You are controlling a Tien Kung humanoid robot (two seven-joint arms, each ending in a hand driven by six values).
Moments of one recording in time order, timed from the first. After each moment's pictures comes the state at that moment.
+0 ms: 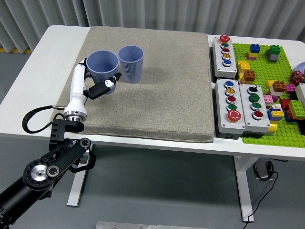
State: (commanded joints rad) left arm -0.38 0.12 -0.94 -1.19 1.32 0.65 -0.13; right arm 0.14 -0.07 1.87 0.20 -1.80 -0.06 -0.21
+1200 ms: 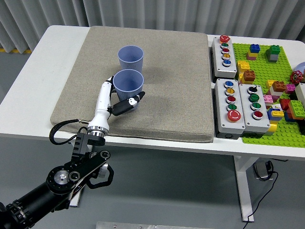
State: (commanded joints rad) left arm -0.44 0.02 -0.81 -0.98 1.16 0.65 -0.35; right arm 0.15 -0.07 1.87 0.20 -1.80 -0.06 -0.21
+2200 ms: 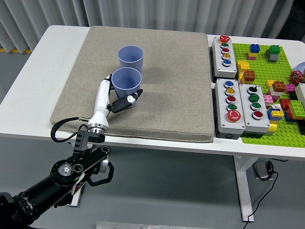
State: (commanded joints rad) left arm -0.49 0.00 -0.79 -0.85 1.09 0.65 -0.43; right arm 0.15 -0.07 1.87 0.20 -1.80 -0.06 -0.21
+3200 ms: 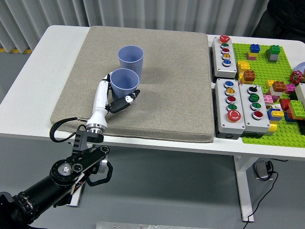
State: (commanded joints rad) left arm -0.49 0.00 -0.80 -0.83 1.09 0.65 -0.43; right arm 0.15 -0.07 1.87 0.20 -1.81 -0.06 -0.22
